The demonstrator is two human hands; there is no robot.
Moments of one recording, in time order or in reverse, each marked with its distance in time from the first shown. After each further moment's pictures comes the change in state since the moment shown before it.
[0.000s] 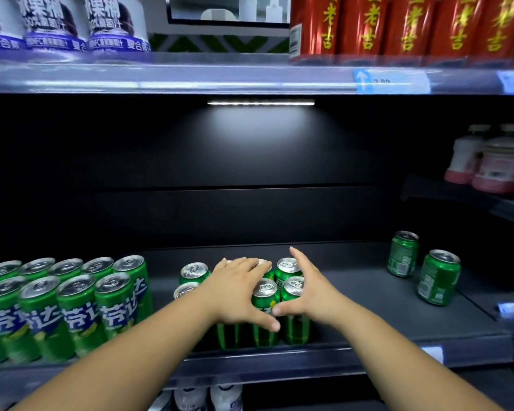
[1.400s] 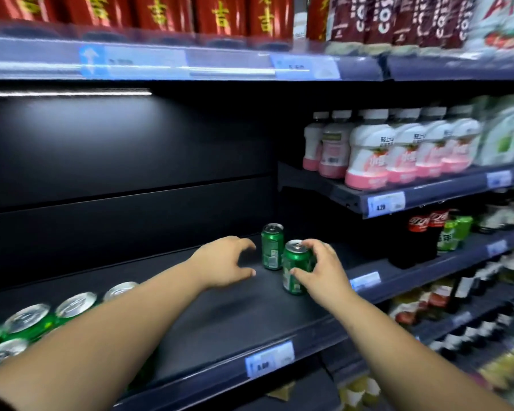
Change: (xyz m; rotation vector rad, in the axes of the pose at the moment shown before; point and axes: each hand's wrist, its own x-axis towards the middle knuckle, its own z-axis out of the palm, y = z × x) left_hand 0.214 0.198 -0.012 -0.142 0.127 0.213; right_hand -0.076 0.160 -0.229 -0.191 0.653 0.144
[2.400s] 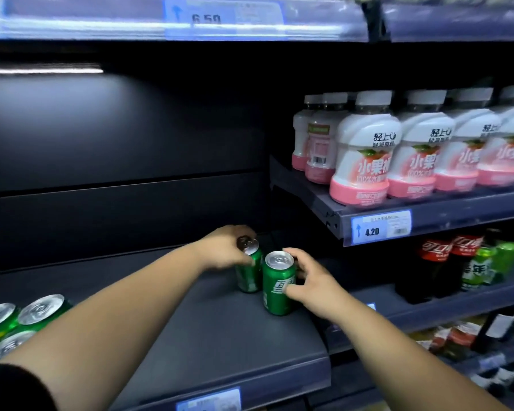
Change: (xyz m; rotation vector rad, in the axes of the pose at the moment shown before) left_hand 0.127 0.028 0.028 -0.305 -0.058 -0.241; right_hand 0.082 0.086 -0.015 0.301 -0.469 0.011
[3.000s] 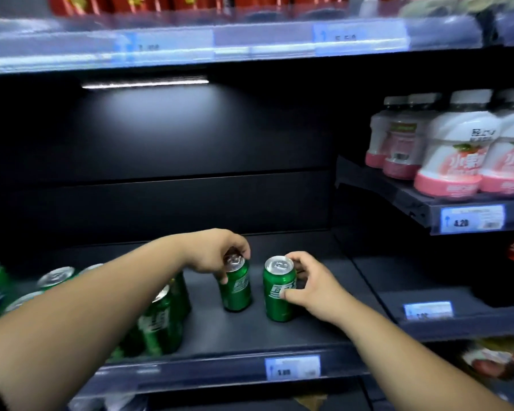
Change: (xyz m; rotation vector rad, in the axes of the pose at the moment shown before) left_hand -0.150 -0.084 -0.085 0.204 -0.207 -0.053; right_hand -0.024 -0.070 0.115 -0.010 -0.114 -0.135
